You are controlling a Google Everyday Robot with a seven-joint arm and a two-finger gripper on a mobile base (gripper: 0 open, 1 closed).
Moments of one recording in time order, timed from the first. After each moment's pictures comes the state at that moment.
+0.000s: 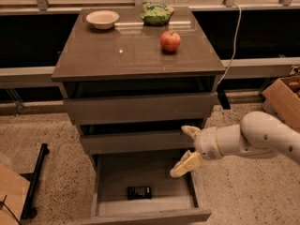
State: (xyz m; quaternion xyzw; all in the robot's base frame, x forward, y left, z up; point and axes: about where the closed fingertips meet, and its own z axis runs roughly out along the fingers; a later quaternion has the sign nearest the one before) arm 0.502 -0.106 0.652 -0.50 0.73 0.29 0.35
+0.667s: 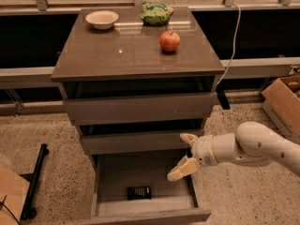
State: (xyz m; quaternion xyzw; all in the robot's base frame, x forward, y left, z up) arm 0.504 -0.101 0.614 -0.47 0.75 0.32 0.35
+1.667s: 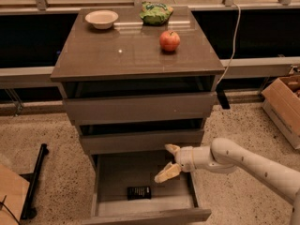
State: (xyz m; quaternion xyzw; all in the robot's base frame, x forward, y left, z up) arm 0.555 -0.061 0.477 -0.44 0.72 0.40 0.36
